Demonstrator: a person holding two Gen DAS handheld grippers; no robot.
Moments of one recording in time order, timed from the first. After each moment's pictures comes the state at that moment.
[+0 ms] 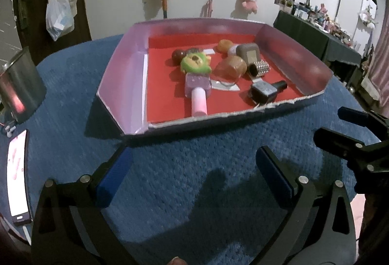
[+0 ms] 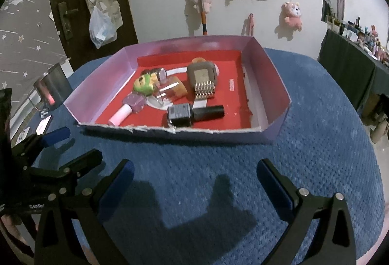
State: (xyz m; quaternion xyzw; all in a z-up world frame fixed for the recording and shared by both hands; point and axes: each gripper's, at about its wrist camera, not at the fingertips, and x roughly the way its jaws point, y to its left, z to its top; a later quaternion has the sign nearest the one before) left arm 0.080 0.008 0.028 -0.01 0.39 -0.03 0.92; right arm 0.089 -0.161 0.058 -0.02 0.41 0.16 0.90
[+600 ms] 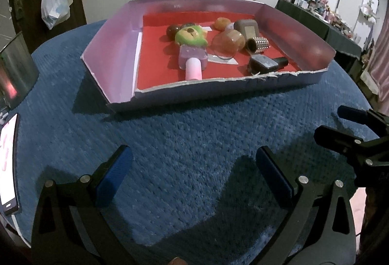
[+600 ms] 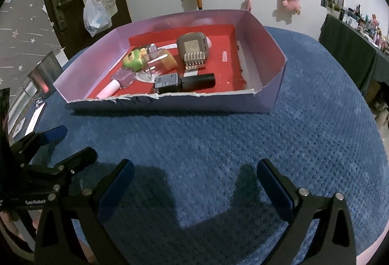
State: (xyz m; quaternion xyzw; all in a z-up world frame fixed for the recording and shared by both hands) left arm 0.075 0.002 0.007 -0.01 0.42 -0.04 0.91; right arm 0.086 -0.173 0.032 -0.01 0.45 0.15 0.88
